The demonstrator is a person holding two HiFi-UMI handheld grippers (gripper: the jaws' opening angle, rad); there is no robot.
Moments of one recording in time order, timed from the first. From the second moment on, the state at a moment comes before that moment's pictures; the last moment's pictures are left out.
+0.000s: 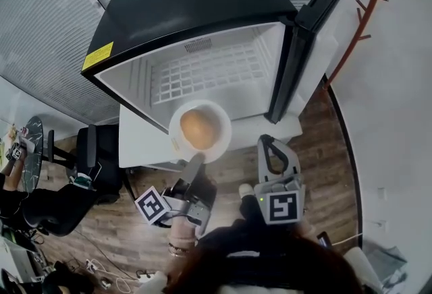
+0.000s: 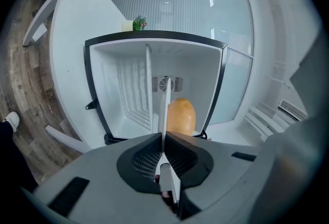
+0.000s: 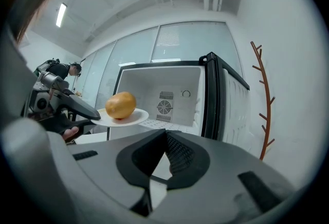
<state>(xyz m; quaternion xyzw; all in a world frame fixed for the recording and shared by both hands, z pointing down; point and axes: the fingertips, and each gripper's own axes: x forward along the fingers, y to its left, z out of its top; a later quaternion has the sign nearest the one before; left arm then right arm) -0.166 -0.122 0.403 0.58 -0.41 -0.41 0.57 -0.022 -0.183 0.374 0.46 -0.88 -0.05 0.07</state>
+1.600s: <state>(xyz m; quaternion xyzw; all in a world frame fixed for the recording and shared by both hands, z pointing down) -0.193 -0.222 0.425 0.56 -0.43 -0.41 0.57 -0.020 -0.273 0.397 0.47 -0.88 -0.03 0.10</state>
